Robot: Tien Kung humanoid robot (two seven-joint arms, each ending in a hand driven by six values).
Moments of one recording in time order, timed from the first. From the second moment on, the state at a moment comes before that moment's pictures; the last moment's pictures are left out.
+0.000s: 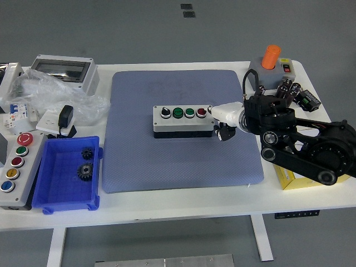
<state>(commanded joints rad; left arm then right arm) 0.06 0.12 -1.25 -0.18 0.75 0.08 0.15 0.98 -0.43 0.33 1.42 -1.55 0.33 -0.65</state>
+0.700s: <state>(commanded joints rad) 0.06 0.12 -1.25 -0.18 0.75 0.08 0.15 0.98 -0.41 0.28 1.41 -1.55 0.31 -0.65</state>
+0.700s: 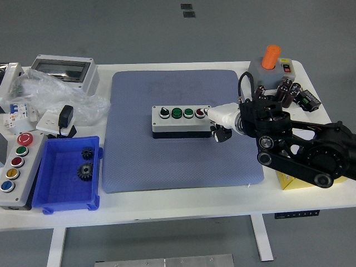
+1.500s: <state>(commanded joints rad) 0.09 0.12 -1.23 -0.18 0.72 0.09 0.16 0.74 -0.39 0.67 1.55 -1.72 0.17 -0.58</state>
